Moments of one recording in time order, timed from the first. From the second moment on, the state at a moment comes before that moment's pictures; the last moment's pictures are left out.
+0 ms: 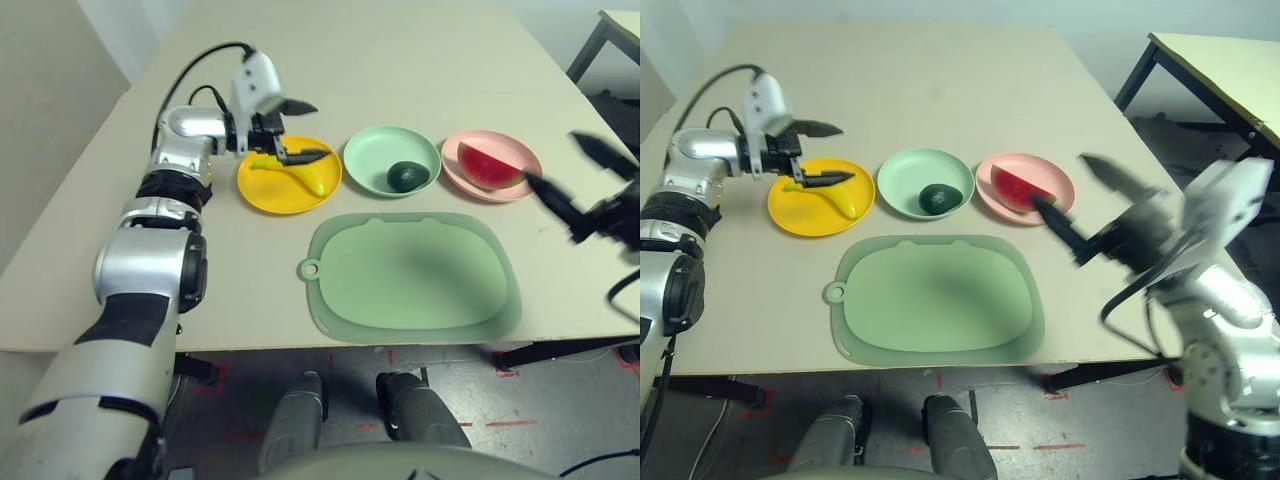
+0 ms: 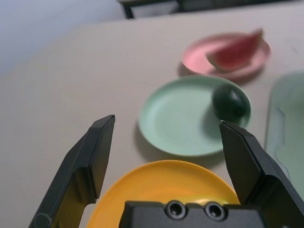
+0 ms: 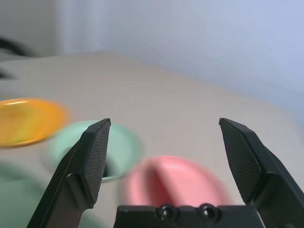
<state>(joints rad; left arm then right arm) -1.16 0.56 0.13 1.07 -0.10 -0.23 -1.22 -0.22 -0.84 -0.57 -0.10 0.70 0.25 0.72</state>
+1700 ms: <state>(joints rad) -0.27 0.55 0.40 0.45 -0.31 -0.10 -0.59 -0.43 -0.87 -0.57 1.24 0.39 -0.46 1.01</state>
